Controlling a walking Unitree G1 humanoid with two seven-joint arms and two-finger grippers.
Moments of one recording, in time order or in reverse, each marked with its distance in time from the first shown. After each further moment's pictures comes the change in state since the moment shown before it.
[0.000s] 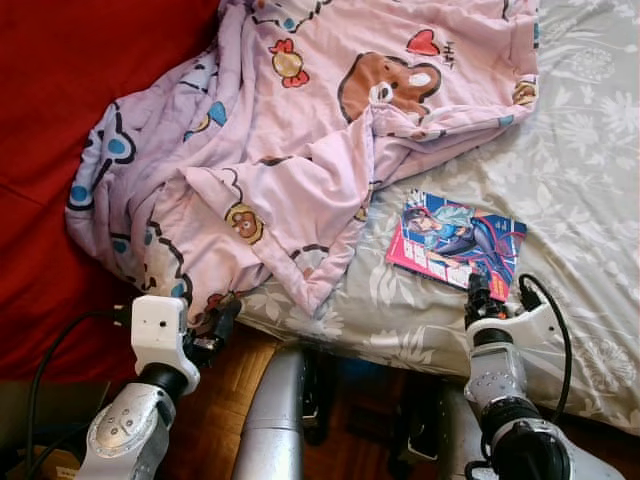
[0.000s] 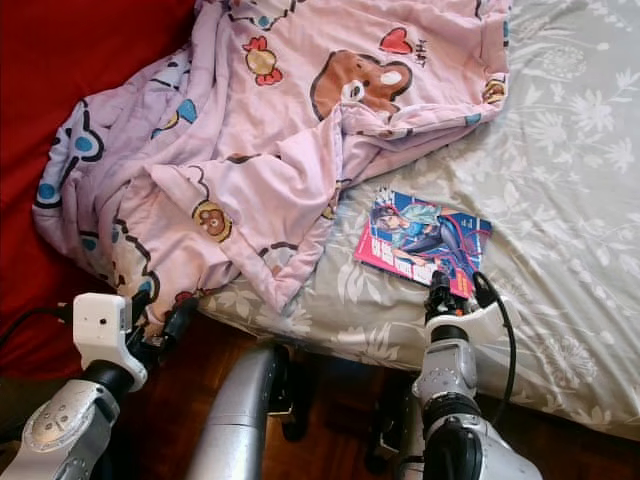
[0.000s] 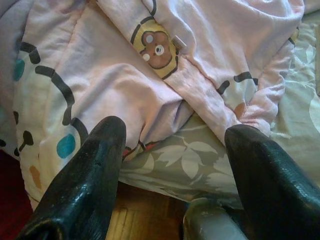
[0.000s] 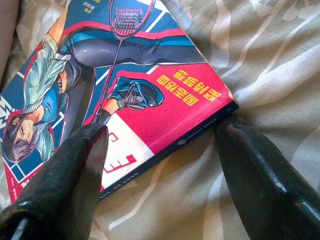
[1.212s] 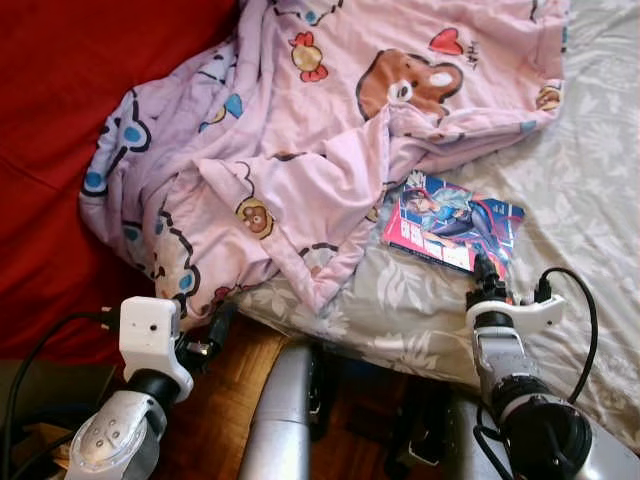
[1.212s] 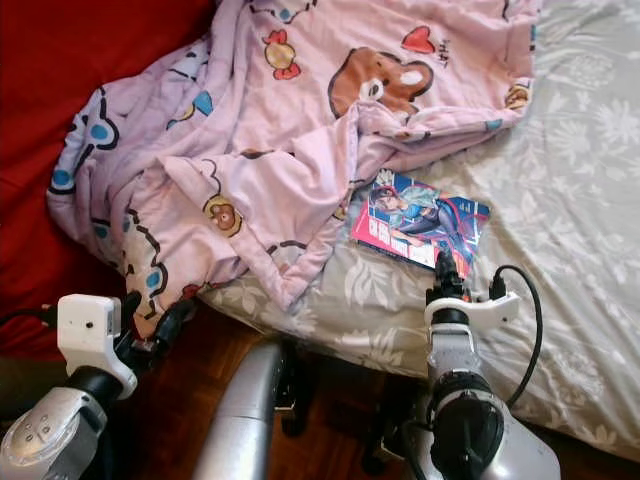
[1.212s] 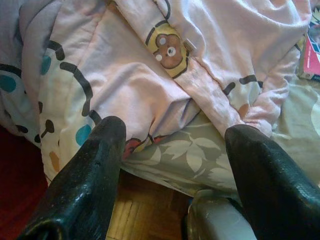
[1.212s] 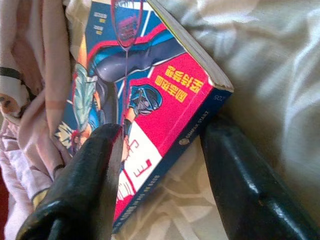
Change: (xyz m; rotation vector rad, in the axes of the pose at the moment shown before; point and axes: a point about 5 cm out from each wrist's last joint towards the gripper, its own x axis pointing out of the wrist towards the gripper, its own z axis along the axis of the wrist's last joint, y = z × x) left arm -0.014 -0.004 0.016 0.008 -0.002 0.000; right arm 0.011 0.015 0.011 0.398 0.017 0.135
